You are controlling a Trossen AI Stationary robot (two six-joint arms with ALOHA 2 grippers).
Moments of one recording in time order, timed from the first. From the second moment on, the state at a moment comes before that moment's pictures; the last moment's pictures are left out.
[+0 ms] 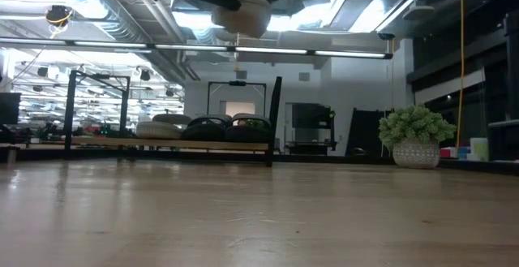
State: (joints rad) left arm -0.40 1.46 1.06 -0.26 -0.90 0.32; right arm 0.05 1.71 1.60 -0.48 0.66 -0.32
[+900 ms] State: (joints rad) left arm -0.41 1.45 1.06 -0.33 -0.98 0.30; right arm 0.19 1.67 1.64 -0.64 0.65 -0.27
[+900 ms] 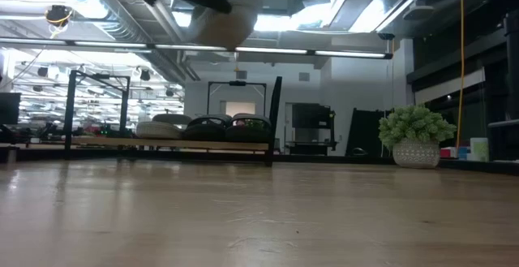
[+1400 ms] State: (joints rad) left arm -0.45 1.43 1.27 -0.96 -0.90 -0.02; right arm 0.21 1.56 1.64 -0.84 0.57 -0.11
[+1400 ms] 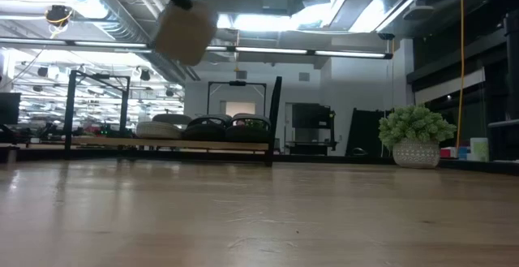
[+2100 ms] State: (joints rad) left arm -0.42 1.31 1.26 -1.15 -0.82 -0.11; right arm 0.22 1.43 1.17 -0.42 0.43 -0.11
